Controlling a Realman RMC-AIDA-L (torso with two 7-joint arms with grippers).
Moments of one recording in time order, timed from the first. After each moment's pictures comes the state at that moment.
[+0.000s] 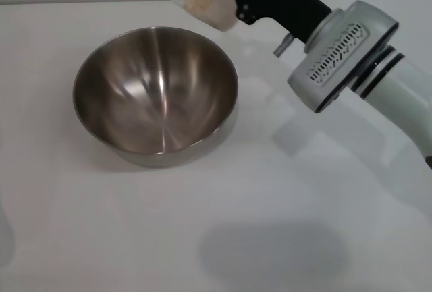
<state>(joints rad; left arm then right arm) -0.25 -2.06 -1.51 -0.70 2.43 0.93 0.20 0.87 2.08 -0.04 0.19 -1.72 -1.18 -0.37</state>
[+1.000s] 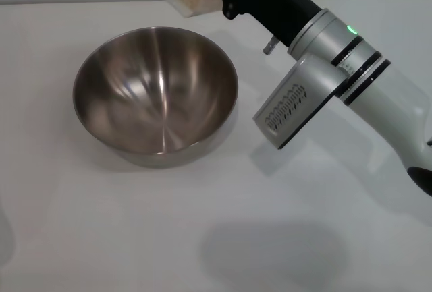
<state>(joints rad) -0.28 -2.06 -1.51 -0.66 2.43 0.97 0.15 0.87 2.07 0.05 0.30 -1.75 -1.24 -0.99</state>
